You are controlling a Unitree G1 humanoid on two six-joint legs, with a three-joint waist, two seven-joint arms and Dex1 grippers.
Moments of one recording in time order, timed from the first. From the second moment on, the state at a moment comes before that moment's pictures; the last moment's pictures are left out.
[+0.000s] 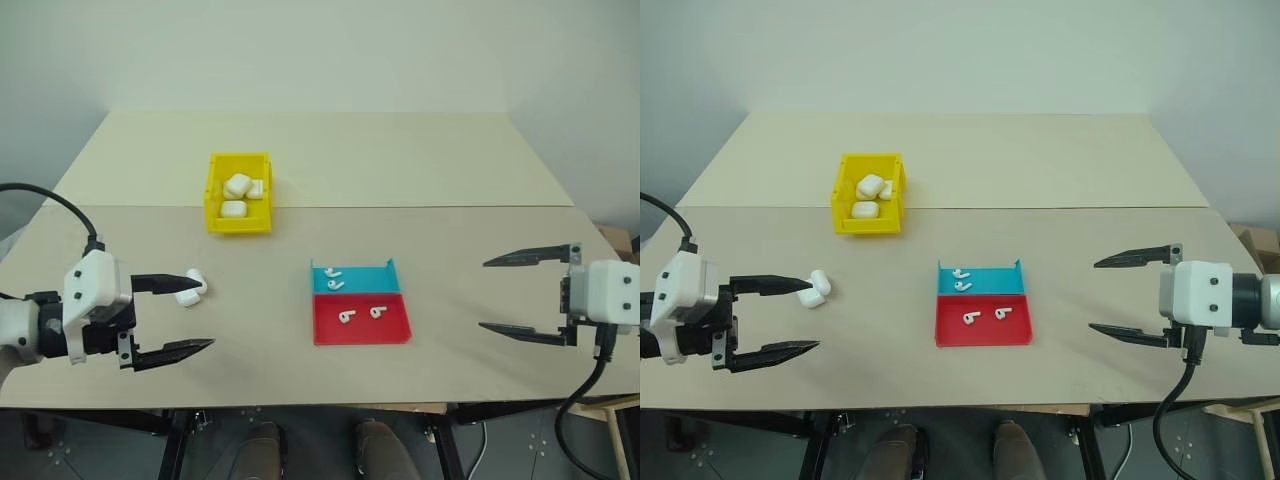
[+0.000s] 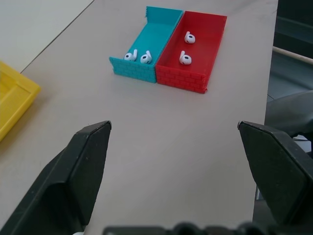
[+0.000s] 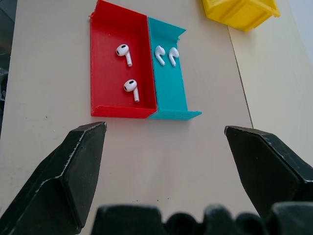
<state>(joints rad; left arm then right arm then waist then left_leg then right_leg) 0.15 1.03 0.55 -0.53 -0.65 0.53 -1.20 -0.03 -1.07 -0.41 -0.27 0.41 -0.06 1.35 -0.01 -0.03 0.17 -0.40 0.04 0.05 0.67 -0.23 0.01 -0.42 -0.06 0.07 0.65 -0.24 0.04</state>
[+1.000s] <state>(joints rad) -0.09 1.50 0.31 -0.30 -0.48 0.82 -1.16 -0.02 -1.09 -0.37 -0.28 0.41 0.00 1.34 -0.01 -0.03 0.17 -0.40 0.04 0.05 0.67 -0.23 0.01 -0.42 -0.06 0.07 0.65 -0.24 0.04</state>
